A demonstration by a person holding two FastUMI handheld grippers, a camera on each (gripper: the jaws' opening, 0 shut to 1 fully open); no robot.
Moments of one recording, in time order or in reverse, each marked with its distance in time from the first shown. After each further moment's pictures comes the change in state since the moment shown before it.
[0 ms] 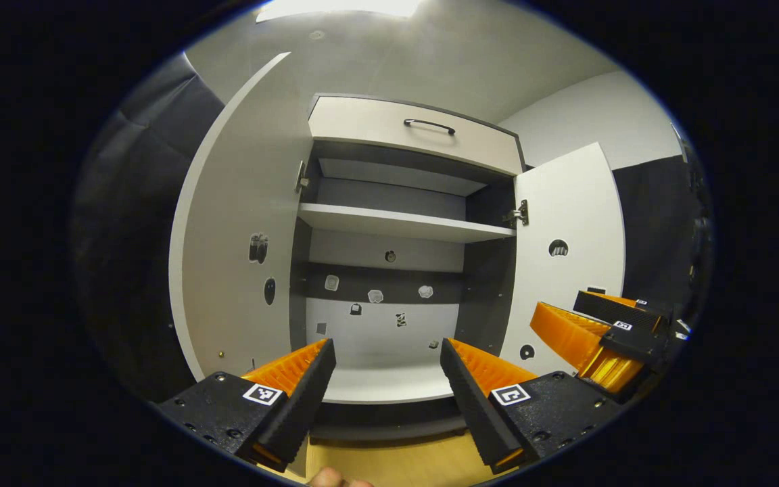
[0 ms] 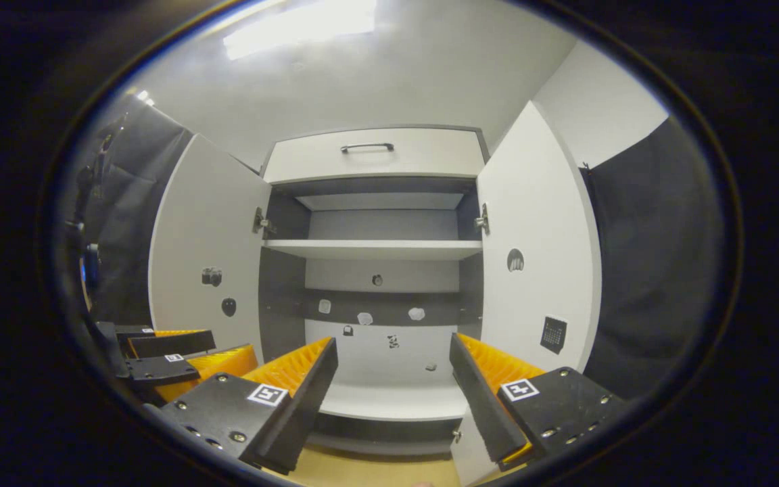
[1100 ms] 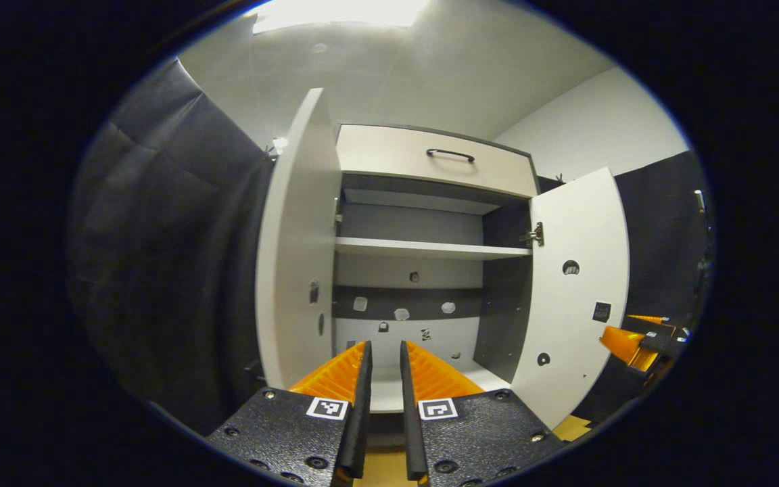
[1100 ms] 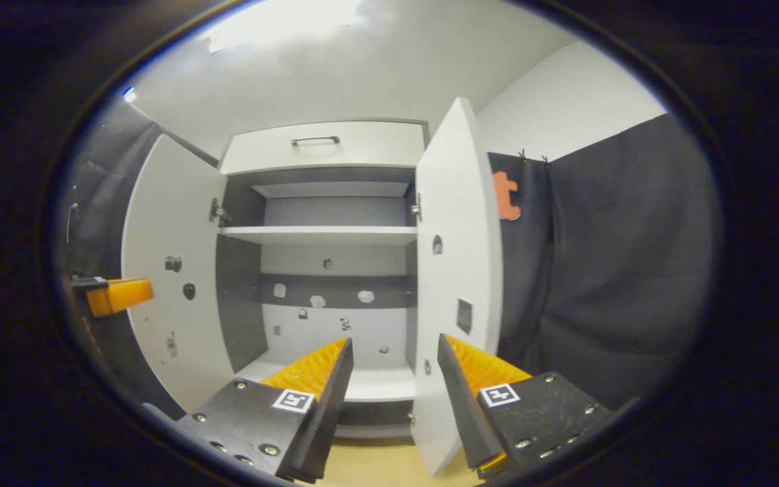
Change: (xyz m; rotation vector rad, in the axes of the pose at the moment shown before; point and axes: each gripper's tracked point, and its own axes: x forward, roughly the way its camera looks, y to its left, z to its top) left arm -0.021 0.029 0.043 0.038 -0.042 0.018; right arm -0.040 -0.061 -0.004 0.004 0.060 -0.144
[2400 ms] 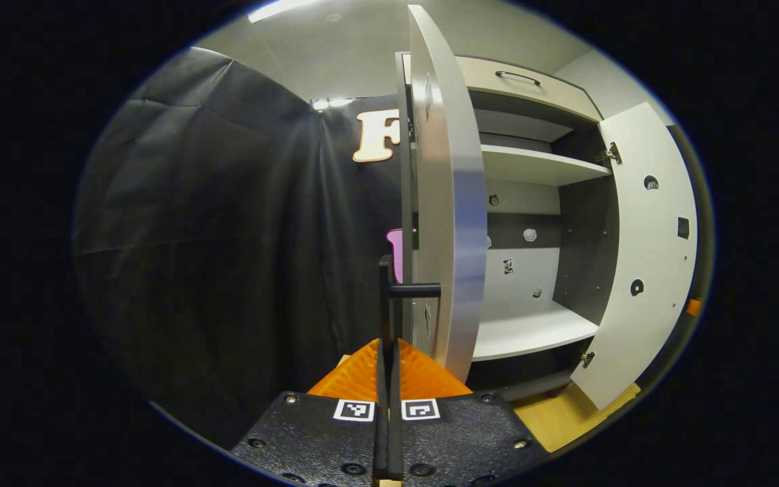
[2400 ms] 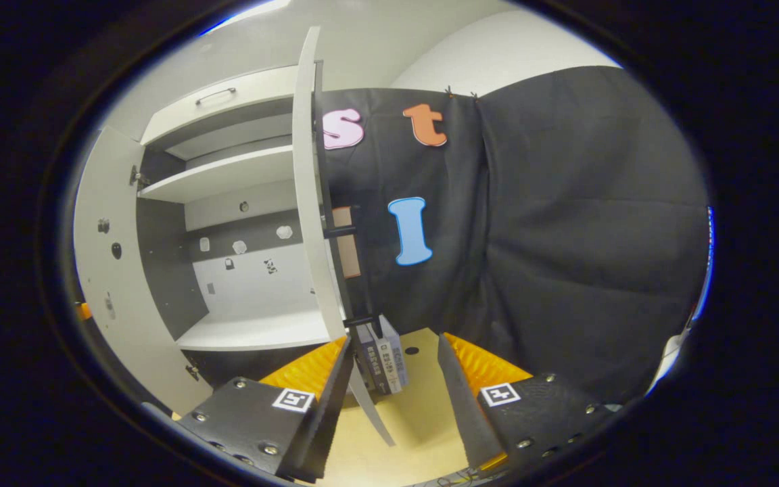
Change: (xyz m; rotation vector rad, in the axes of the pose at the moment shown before) left arm -0.005 0.141 -0.117 0.036 0.224 0.263; right arm -0.019 -0.161 -0.143 0.106 0.231 -0.260
